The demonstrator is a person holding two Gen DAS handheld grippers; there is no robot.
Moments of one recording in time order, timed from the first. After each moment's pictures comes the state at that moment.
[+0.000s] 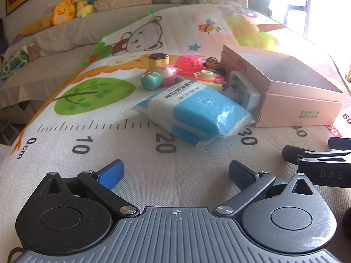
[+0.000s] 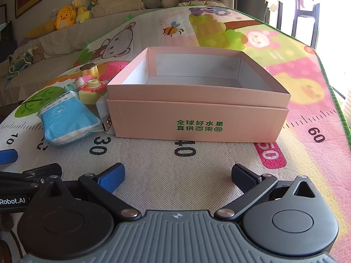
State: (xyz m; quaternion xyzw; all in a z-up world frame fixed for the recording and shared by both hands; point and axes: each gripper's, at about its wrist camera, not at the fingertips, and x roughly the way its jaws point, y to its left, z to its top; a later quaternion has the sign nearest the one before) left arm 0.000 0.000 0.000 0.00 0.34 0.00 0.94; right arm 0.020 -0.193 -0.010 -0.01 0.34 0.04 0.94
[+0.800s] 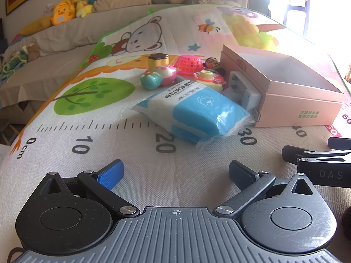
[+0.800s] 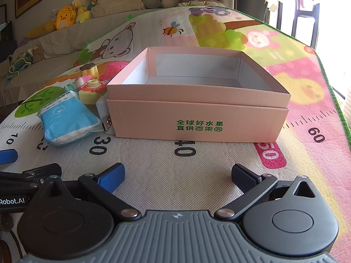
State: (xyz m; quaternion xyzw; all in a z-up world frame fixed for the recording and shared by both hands) left arm 0.000 0.001 0.000 0.00 0.34 0.00 0.94; right arm 0.019 -0.194 -0.009 -0.01 0.34 0.04 0.94
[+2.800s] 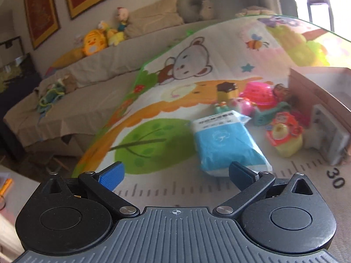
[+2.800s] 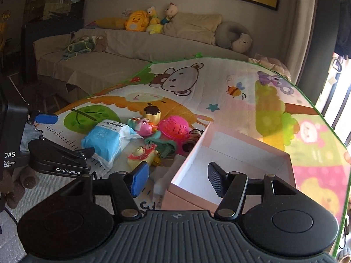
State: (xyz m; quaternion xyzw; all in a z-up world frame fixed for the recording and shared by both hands) left arm 0.053 0.066 0.027 0.08 0.30 0.12 0.94; right arm 0.046 -0.134 0.081 -0.16 0.25 0.20 0.93
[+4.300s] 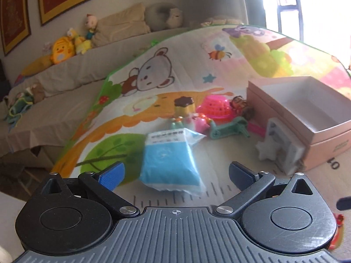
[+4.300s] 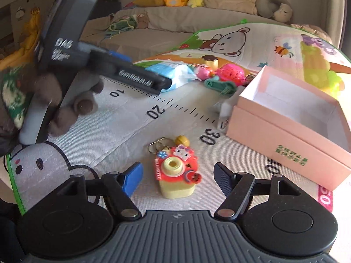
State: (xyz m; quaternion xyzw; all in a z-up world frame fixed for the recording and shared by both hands) left arm 0.061 0.036 0.040 0.10 0.29 0.02 0.95; right arm -0.021 -0.150 0.018 -0.13 0.34 0.32 0.88
